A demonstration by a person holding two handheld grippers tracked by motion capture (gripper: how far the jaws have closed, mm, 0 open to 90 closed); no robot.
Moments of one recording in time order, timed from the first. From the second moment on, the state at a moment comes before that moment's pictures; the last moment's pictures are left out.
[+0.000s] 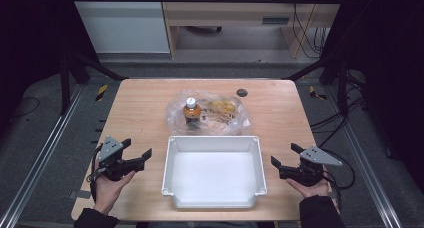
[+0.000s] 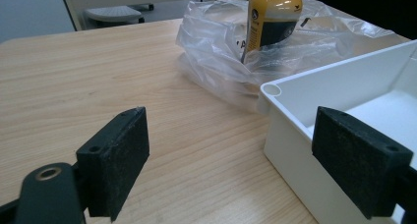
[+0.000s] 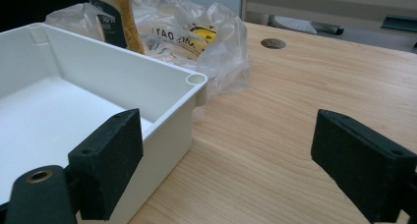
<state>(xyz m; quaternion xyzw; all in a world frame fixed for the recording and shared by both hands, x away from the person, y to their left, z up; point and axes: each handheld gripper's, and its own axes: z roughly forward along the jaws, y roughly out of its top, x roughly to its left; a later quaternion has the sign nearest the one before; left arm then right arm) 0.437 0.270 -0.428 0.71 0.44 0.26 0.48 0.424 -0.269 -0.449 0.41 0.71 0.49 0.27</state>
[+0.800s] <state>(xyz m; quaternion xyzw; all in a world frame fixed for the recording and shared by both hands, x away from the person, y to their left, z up) 0.440 0.256 -0.418 0.71 0.43 0.26 0.50 0.424 -0.270 -0.449 0.42 0.72 0.49 0.28</state>
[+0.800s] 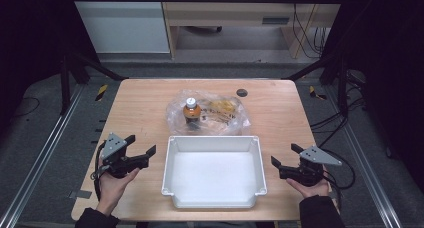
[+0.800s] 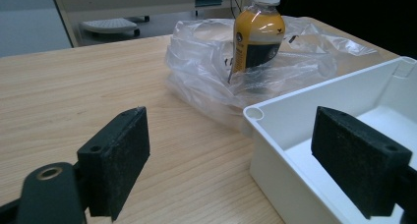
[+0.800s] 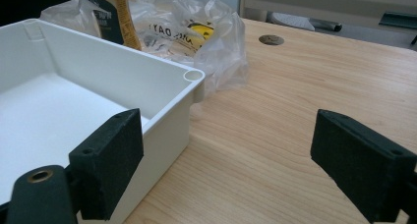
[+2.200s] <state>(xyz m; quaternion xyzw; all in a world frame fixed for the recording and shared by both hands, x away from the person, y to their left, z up) 0.467 0.228 -0.404 0.72 0.41 0.26 0.50 0.424 -0.270 -0.449 0.42 0.71 0.48 0.28</state>
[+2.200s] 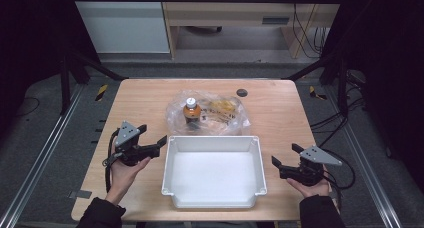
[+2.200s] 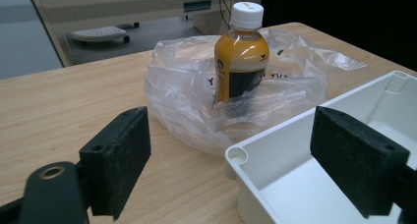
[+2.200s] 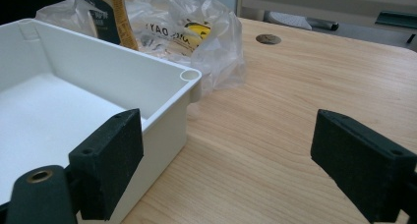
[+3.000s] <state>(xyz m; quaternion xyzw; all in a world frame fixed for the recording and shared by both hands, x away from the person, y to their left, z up) 0.487 0.202 -0.398 0.72 0.40 0.27 0.50 0.425 -0.270 -0.449 0.42 0.71 0.49 0.28</state>
